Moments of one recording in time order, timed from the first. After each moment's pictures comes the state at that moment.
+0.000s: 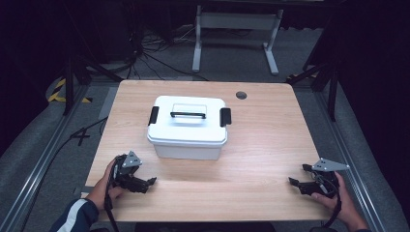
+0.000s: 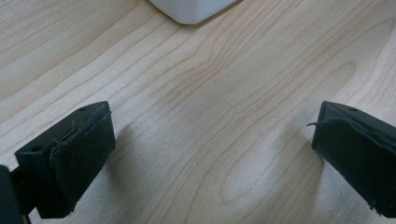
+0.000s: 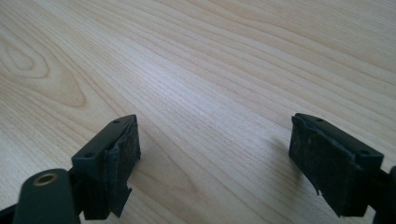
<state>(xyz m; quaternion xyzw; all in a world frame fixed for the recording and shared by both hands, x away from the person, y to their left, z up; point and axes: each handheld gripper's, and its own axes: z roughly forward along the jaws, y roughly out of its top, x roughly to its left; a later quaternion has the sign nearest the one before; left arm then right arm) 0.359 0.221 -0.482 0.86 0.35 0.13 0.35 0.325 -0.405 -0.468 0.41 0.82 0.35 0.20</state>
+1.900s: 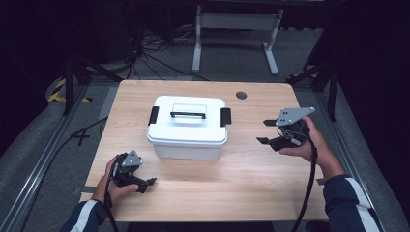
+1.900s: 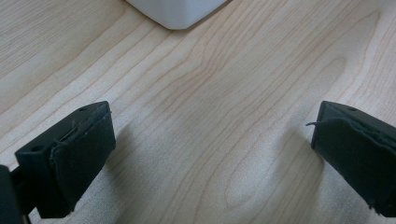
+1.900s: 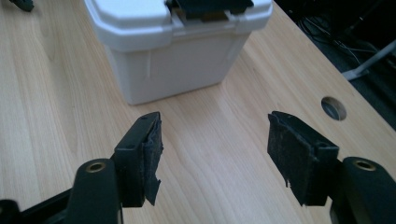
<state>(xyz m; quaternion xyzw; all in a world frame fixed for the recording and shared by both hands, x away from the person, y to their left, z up) 0.366 0.222 -0.483 0.87 0.31 0.12 0.35 0.406 -0.275 -0.317 0.18 0.90 0.35 0.20</state>
